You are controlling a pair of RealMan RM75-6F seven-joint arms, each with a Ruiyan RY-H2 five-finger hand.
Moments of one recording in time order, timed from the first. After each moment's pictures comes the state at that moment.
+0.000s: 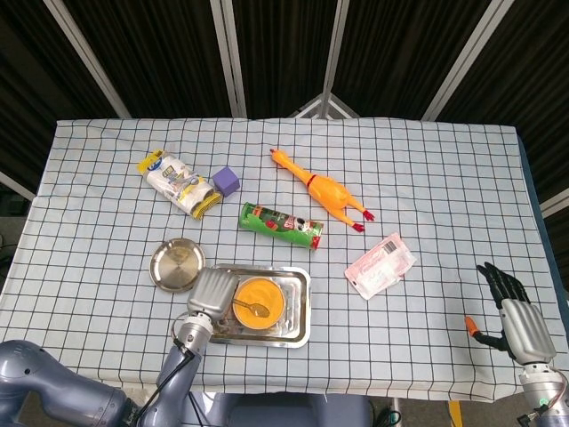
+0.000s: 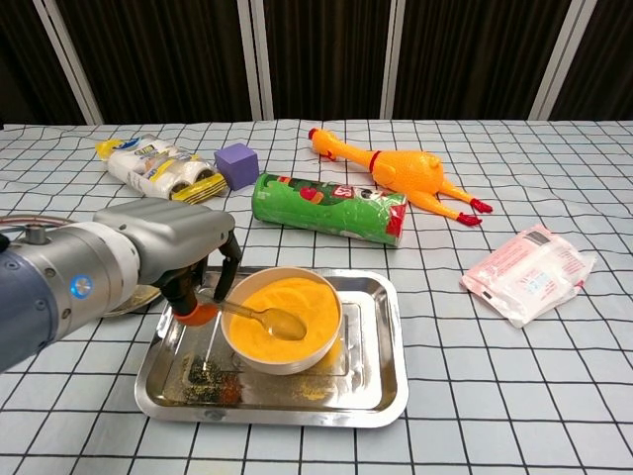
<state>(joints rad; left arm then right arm) -0.89 -1.77 -0.14 -1.94 0.51 1.49 1.15 0.10 -1.06 0.03 -1.71 -1.44 1.33 0.22</state>
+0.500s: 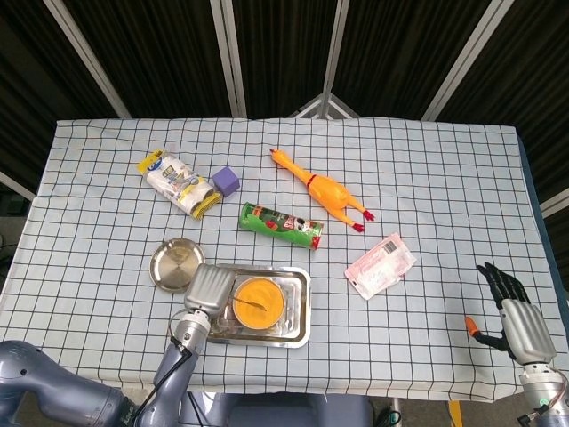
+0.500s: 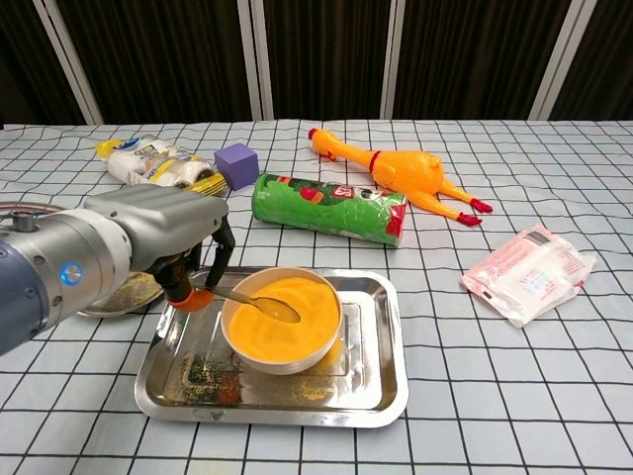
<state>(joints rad) -0.88 -1.74 -0.14 -1.95 0.54 1.50 1.14 0.10 -1.06 0.03 -1.71 -1.44 1.33 0.22</state>
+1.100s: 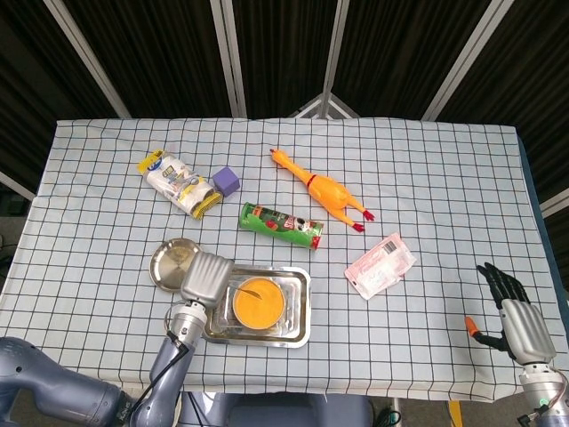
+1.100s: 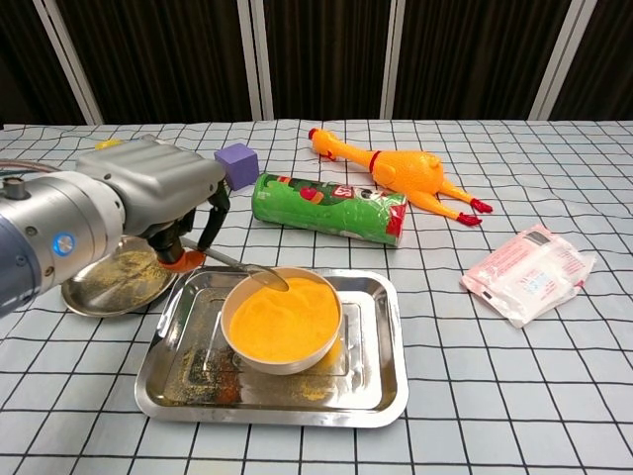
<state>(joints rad) -0.91 -1.71 -0.12 -1.93 0.64 1.53 1.24 0.10 -1.06 0.03 -1.72 -1.44 1.32 0.22</state>
